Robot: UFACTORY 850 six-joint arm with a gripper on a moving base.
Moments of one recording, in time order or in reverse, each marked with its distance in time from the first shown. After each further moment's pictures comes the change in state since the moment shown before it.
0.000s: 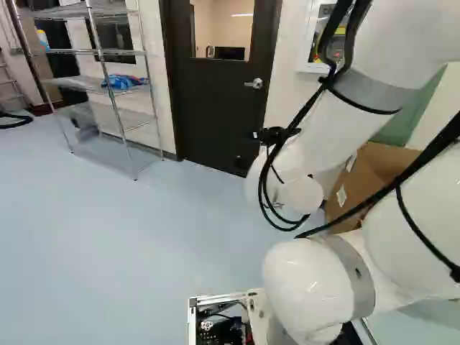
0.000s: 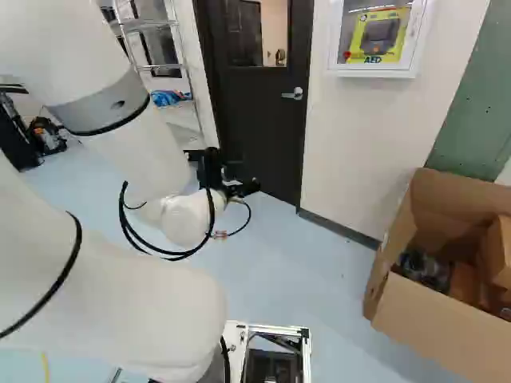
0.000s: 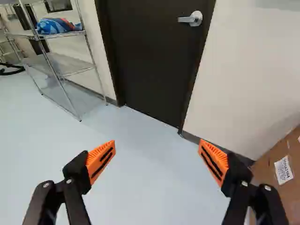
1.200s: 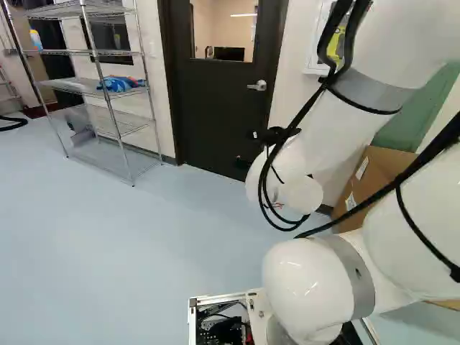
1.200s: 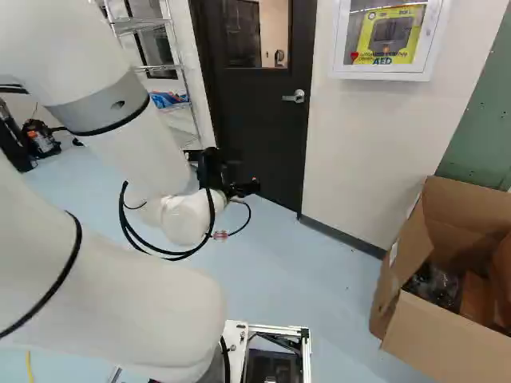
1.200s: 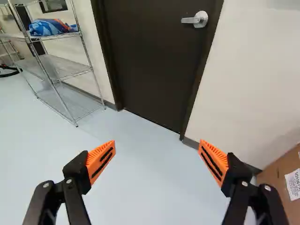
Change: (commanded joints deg) arm 0.0 0.0 0.0 0.0 0.0 0.0
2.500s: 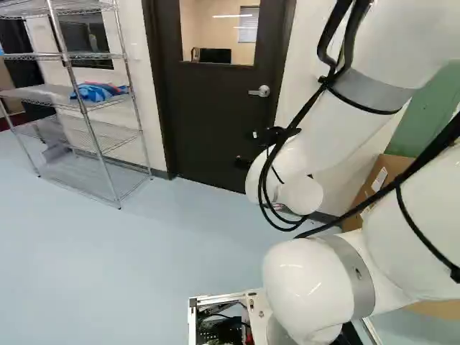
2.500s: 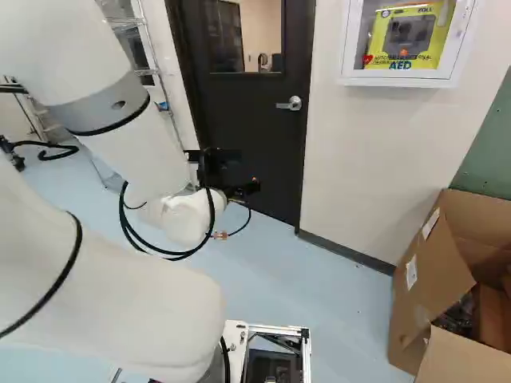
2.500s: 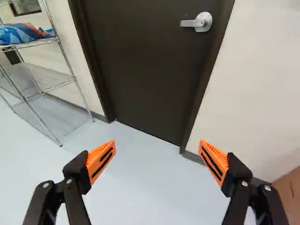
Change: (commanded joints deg) arm 0.0 0.0 0.0 0.0 0.0 0.0
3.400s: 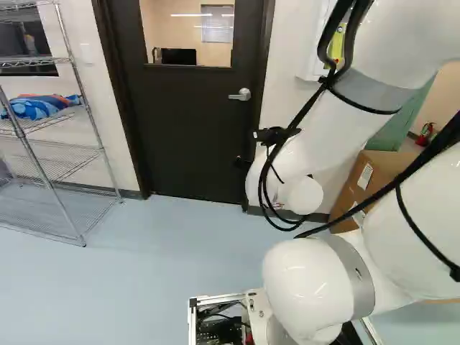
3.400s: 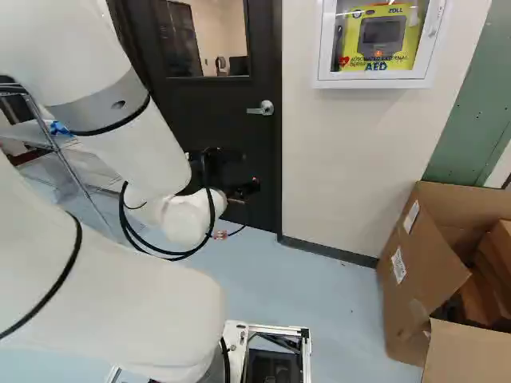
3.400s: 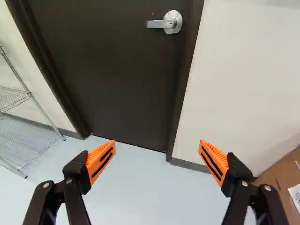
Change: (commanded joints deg) arm 0.0 0.0 0.0 0.0 0.0 0.0
